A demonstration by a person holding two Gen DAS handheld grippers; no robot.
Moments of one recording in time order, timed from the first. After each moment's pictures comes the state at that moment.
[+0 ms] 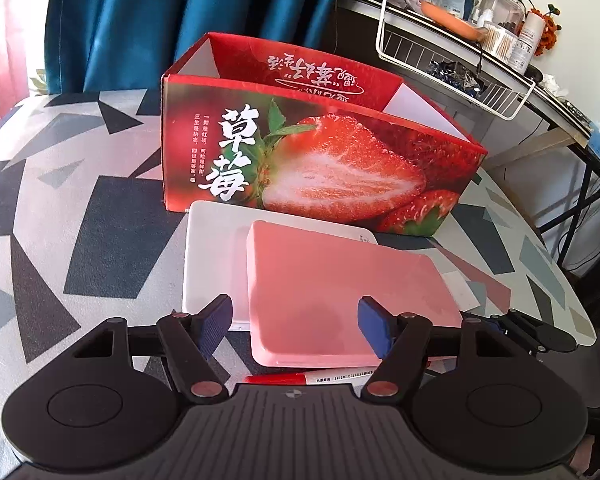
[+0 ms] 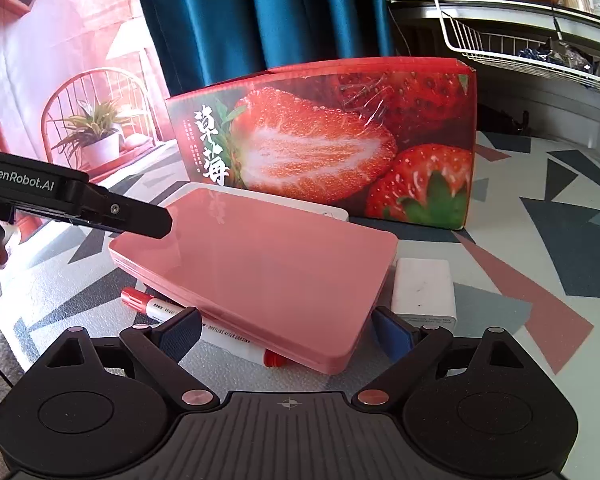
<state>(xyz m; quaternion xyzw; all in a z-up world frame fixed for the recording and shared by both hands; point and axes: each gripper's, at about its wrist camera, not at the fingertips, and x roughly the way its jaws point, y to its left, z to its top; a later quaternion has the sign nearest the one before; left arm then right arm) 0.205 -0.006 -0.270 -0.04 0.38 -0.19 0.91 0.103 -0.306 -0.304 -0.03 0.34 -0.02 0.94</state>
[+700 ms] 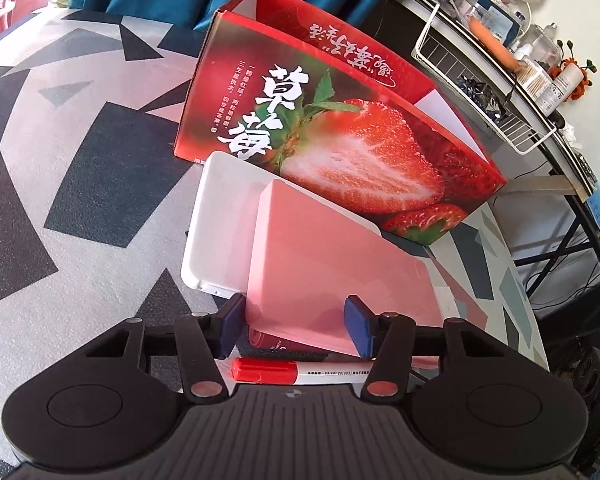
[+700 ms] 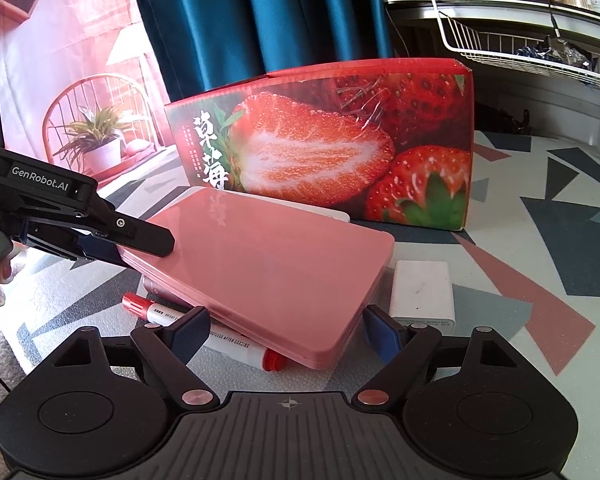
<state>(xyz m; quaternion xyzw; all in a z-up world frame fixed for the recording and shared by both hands) 0.226 0.017 -0.286 -0.15 0.43 -0.19 0.87 0.103 -0.308 -0.303 -0.03 0.34 -0.02 0.94</state>
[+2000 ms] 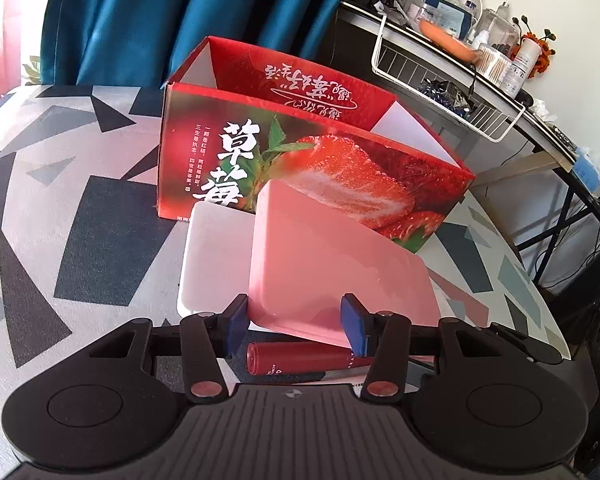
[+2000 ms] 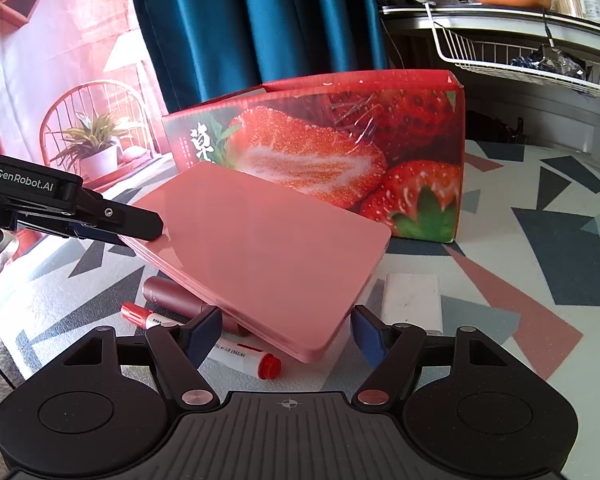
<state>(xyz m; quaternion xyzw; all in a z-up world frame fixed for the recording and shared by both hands) 0.205 0.009 -0.257 -0.08 0.37 -0.21 0.90 0.100 -0.308 -0.294 -0.03 0.33 -0.02 0.94</state>
